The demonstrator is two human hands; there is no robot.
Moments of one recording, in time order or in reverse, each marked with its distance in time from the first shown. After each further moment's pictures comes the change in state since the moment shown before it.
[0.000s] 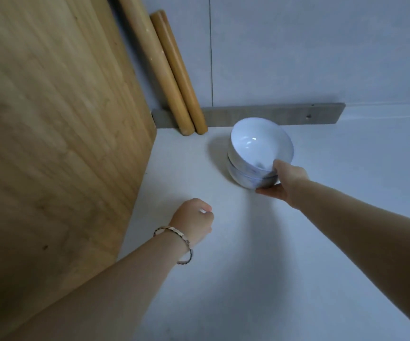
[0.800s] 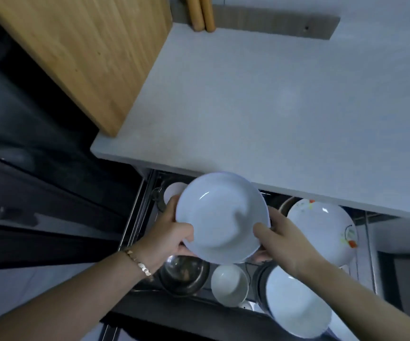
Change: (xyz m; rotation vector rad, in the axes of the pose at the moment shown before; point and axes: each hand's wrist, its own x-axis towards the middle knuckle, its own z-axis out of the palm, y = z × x) left_hand -0.351 -0.125 0.083 -0.561 -0.184 -0.290; right_hand -0.312 0.188 -0.208 -0.617 -0.497 -0.012
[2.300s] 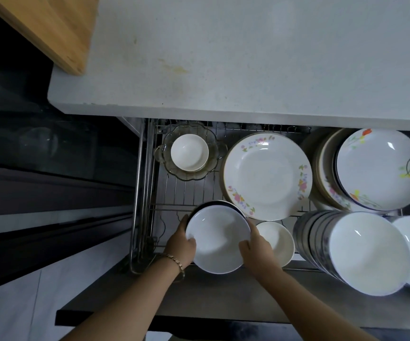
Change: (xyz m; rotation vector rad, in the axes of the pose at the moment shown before) left_hand 0.115 -0.176 -0.103 0.810 0.123 -0.242; right_hand 0.097 0.167 0.171 -0.228 0.111 0.398
